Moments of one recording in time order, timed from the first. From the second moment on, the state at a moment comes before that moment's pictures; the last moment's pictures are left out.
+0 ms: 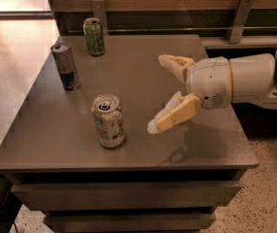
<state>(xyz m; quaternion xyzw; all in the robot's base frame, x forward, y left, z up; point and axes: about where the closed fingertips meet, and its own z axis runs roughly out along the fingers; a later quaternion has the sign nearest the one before) 0.473 -0.036 0.934 -0.55 0.59 0.34 0.49</state>
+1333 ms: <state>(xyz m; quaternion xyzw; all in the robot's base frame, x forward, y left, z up) 0.476 0.005 0.910 -0.48 0.58 0.39 0.53</state>
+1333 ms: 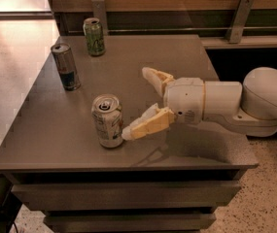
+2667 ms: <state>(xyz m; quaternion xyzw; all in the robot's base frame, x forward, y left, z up) 0.463 0.051 0.871 -0.50 0.54 0.43 0.52</state>
